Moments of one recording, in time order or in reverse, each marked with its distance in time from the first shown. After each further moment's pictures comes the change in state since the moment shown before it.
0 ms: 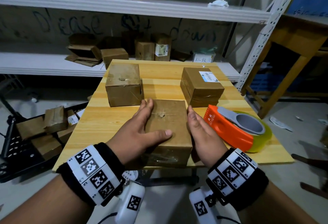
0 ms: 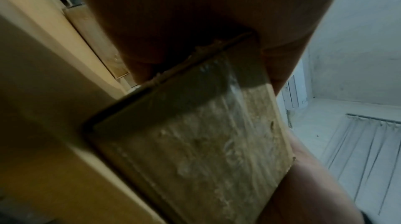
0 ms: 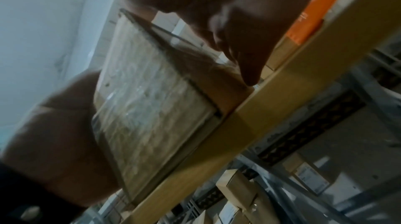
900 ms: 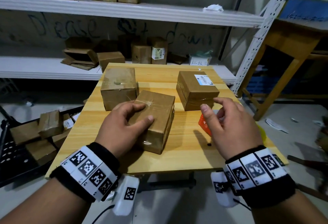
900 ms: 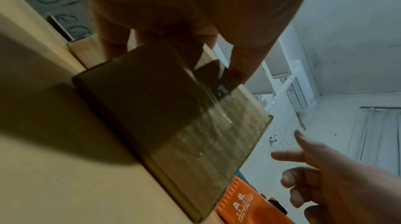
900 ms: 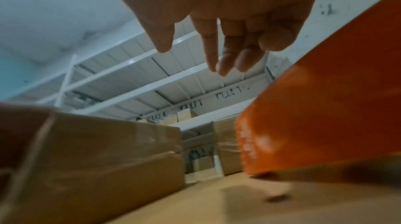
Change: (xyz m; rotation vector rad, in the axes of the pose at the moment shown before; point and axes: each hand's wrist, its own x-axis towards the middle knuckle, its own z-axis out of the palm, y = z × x) left_hand 0.007 0.006 -0.012 0.202 0.368 0.078; right_hand -0.003 -0.032 -0.051 -0.933 0.489 -0.151
